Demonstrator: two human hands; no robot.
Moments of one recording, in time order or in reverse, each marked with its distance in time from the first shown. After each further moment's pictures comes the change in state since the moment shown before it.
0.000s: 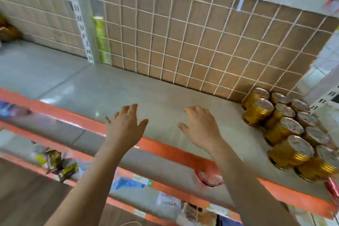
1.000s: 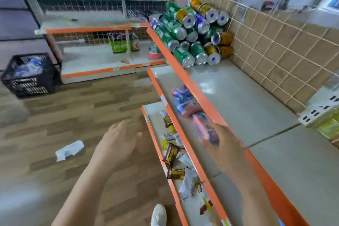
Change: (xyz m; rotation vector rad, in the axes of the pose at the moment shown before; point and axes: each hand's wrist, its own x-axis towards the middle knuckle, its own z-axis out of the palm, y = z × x) left_hand -0.069 -0.465 -0.165 -0.302 0.352 -0.878; right_hand 0.132 -0.477 0.124 0.522 -0.274 -0.611
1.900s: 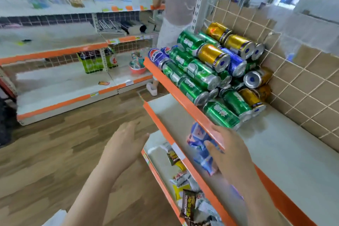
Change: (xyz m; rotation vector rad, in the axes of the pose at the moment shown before) left_hand 0.397 -0.008 -0.073 0.027 -0.132 0.278; right_hand 0.314 -0.114 0.102 -0.051 0.145 0.182
